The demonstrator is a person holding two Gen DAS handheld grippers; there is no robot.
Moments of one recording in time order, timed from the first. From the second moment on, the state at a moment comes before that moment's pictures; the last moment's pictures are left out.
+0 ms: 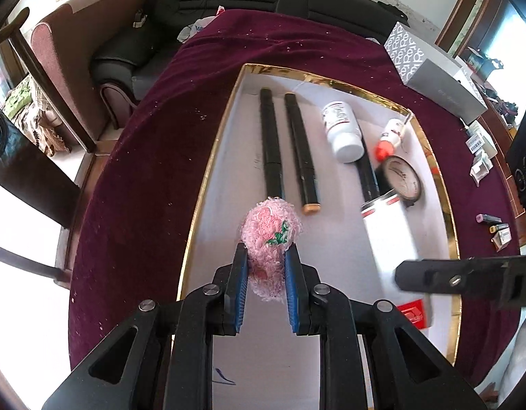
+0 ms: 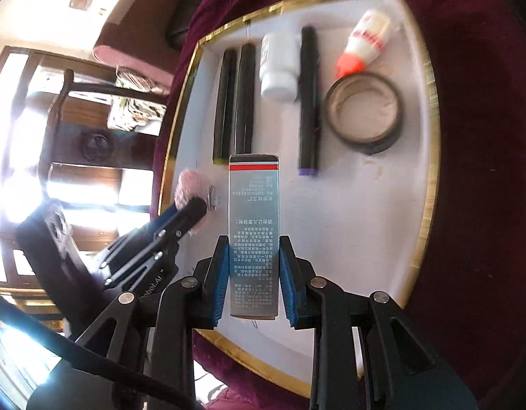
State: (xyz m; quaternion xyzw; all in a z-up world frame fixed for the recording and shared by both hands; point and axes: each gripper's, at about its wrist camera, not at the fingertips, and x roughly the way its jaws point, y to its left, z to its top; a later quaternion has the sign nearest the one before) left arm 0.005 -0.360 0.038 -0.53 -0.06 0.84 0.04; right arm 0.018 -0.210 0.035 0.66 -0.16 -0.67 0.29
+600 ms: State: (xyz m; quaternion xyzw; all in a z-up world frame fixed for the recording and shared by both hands) left arm 0.008 -0.382 0.061 -0.52 -0.10 0.85 0.04; right arm 0.024 -0.237 0.012 0.68 -0.14 -0.66 0.28
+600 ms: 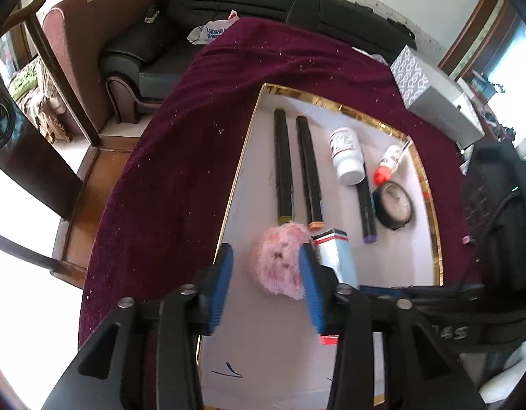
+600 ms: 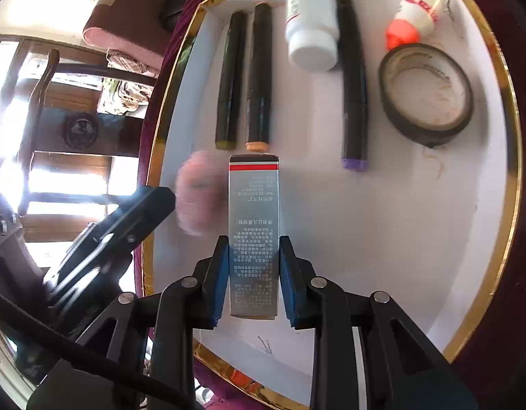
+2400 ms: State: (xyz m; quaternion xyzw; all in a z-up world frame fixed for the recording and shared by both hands) left arm -0.025 0.085 0.025 -0.47 0.27 0.76 0.35; right arm 0.138 0.277 0.042 0.55 -0.36 -0.76 -0.01
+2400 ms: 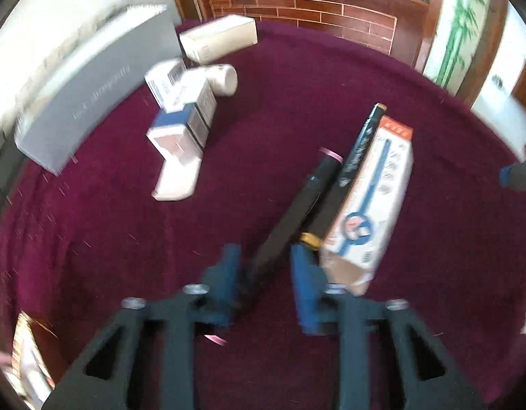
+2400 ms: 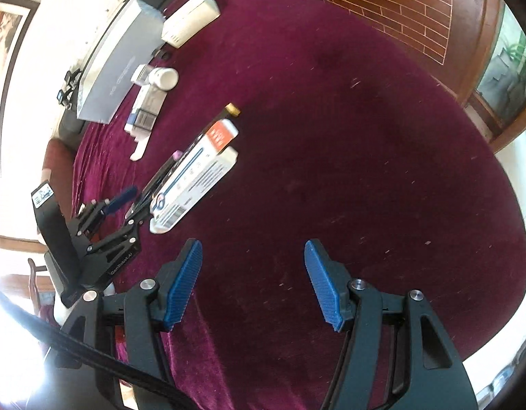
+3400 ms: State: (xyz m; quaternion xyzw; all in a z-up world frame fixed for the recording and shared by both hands) left arm 0.019 0.023 0.056 -0.51 0.09 0.81 0.28; right arm 0.069 0.244 0.055 0.56 -0.31 -0.77 0.05
